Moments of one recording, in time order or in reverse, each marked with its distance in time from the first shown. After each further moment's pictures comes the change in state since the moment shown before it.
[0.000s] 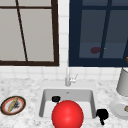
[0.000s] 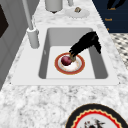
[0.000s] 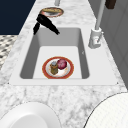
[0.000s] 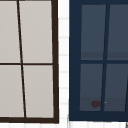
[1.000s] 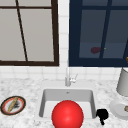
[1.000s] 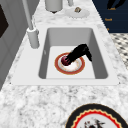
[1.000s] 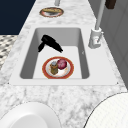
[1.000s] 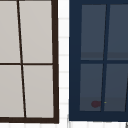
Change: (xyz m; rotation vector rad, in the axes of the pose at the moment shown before) left hand -0.085 -0.089 -0.052 -0.018 0.009 -0.003; right hand 0.000 0.000 0.000 0.000 0.000 0.000
